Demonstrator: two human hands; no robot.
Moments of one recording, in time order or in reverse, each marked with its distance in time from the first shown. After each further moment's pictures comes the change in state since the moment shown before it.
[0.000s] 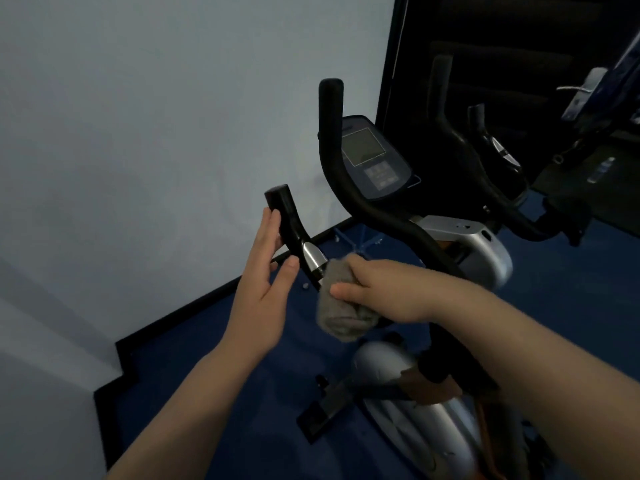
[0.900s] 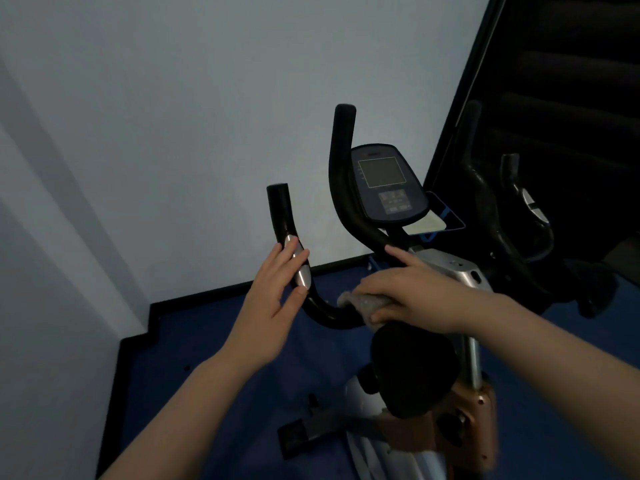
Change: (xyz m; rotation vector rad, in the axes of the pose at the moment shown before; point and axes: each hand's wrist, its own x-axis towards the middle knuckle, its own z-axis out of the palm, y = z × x) left_hand -0.043 0.014 0.064 0.366 0.098 -0.034; right_hand -0.009 0.101 -0.039 -0.577 0.123 -0.606
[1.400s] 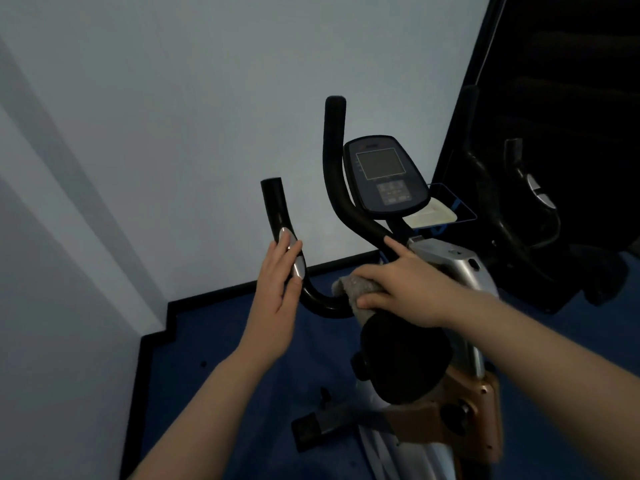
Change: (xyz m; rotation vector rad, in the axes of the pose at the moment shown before) left_hand -0.009 0.004 0.030 -0.074 0.157 -0.036; right_hand -0.008 -0.013 0.004 0.082 0.123 0.107
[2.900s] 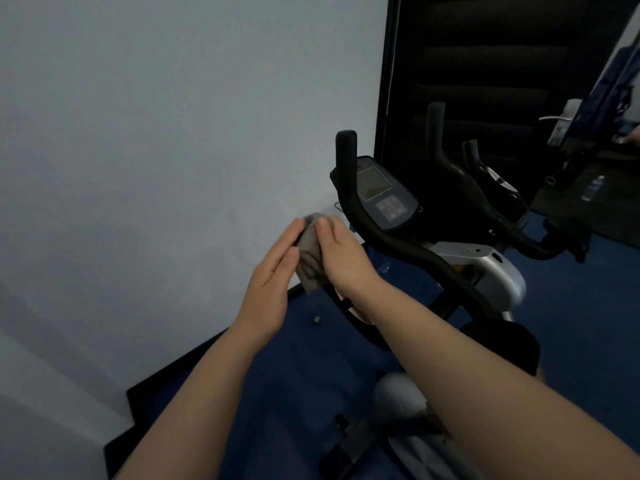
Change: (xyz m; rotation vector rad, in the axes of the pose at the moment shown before) left_hand 0.121 -0.015 -0.101 -0.434 -0.346 -0.011; right_hand 0.167 -0.109 -0.002 0.975 0.673 0.672
